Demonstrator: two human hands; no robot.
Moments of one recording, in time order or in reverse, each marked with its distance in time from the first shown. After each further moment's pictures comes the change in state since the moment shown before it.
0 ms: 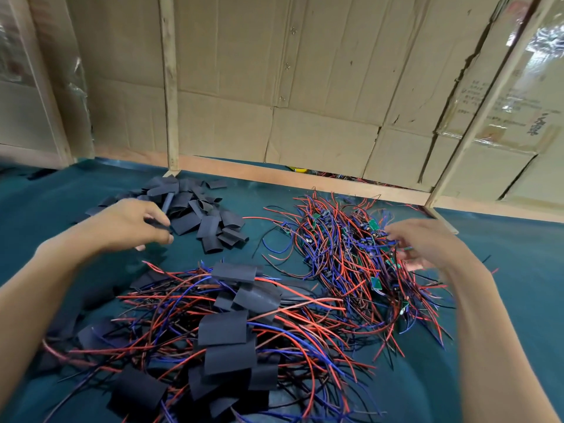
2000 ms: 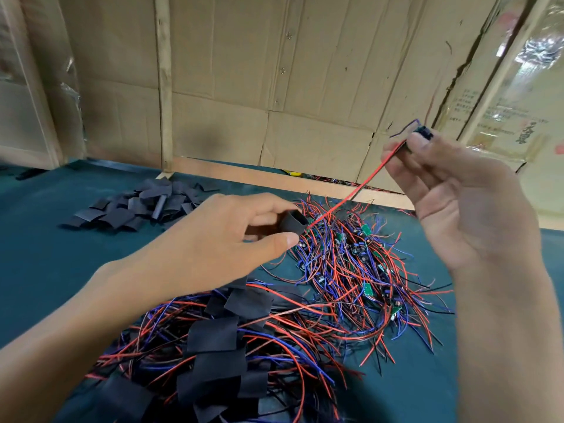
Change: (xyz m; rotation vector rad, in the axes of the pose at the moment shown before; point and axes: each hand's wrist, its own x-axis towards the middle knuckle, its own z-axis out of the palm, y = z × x) left_hand -0.111 0.138 0.027 -0.254 0.028 0.755; right_hand -0.123 -0.103 0.006 1.042 -0.122 -0.601
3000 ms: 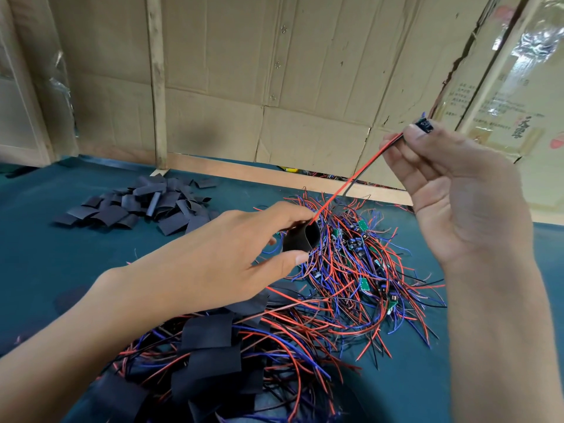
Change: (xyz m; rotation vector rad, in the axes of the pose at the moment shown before) left_hand -0.005 0.014 0.012 0.184 -0.125 0.122; right_hand 0.001 0.004 -0.003 0.026 0.068 -0.061
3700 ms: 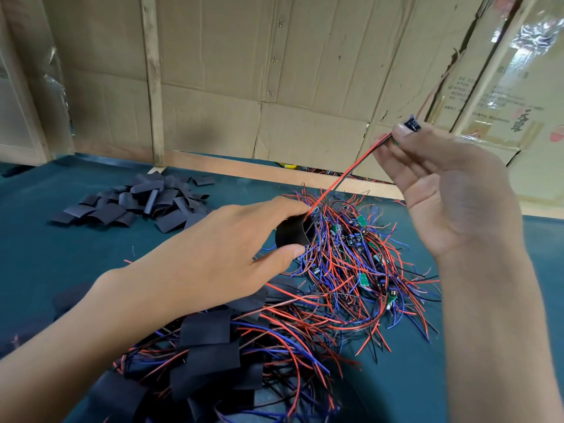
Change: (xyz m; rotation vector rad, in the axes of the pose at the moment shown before) left_hand -0.001 -0.005 0.007 0.113 0.110 0.009; right_hand 0.000 0.004 0.004 -0.001 0.040 0.066
